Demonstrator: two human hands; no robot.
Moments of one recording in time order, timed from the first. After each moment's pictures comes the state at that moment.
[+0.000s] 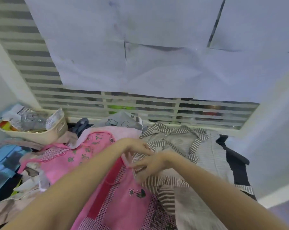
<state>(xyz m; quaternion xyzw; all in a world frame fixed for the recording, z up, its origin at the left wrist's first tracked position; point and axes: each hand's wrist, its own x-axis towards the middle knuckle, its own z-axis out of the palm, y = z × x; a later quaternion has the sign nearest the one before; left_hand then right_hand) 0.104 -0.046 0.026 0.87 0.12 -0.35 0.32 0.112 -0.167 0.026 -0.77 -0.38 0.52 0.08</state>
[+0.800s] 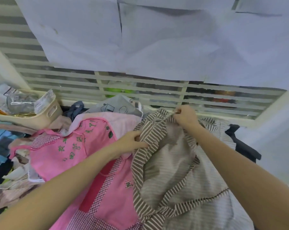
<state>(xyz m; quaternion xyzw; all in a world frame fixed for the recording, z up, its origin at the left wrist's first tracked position) 0.098 -0.038 -0.027 0.82 0.11 -0.13 0.54 0.236 -0.207 0.006 -0.93 -0.16 0.11 0.31</state>
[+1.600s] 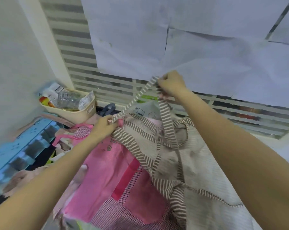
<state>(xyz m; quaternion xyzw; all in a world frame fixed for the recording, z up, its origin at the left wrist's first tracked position) 0.006 0.093 0.021 0.84 0.30 0.12 0.44 0.168 -0.059 0.143 -0.87 -0.25 0.10 0.42</state>
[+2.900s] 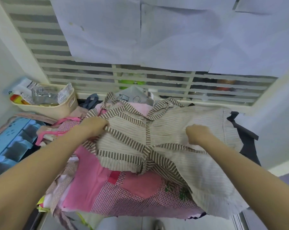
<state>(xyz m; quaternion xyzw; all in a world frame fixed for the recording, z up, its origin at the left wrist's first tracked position) 0.010 0.102 -0.007 0.98 0.06 -0.18 -0.04 0.113 -0.224 0.000 -0.94 -0.23 0.16 -0.17</state>
